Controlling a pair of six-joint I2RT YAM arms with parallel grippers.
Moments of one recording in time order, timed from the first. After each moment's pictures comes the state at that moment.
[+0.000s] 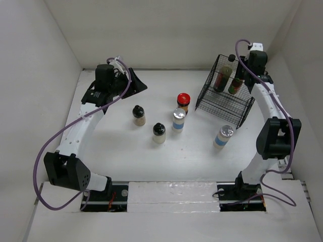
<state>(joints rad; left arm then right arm) -0.23 1.37 1.34 -0.45 0.36 -0.59 -0.06 1.75 1.61 -0.26 0.11 0.04</state>
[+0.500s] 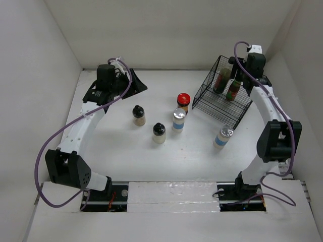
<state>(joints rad) -0.23 1.40 1.34 -0.45 0.35 -0.58 -0.03 1.72 1.51 -0.21 0.14 0.08</state>
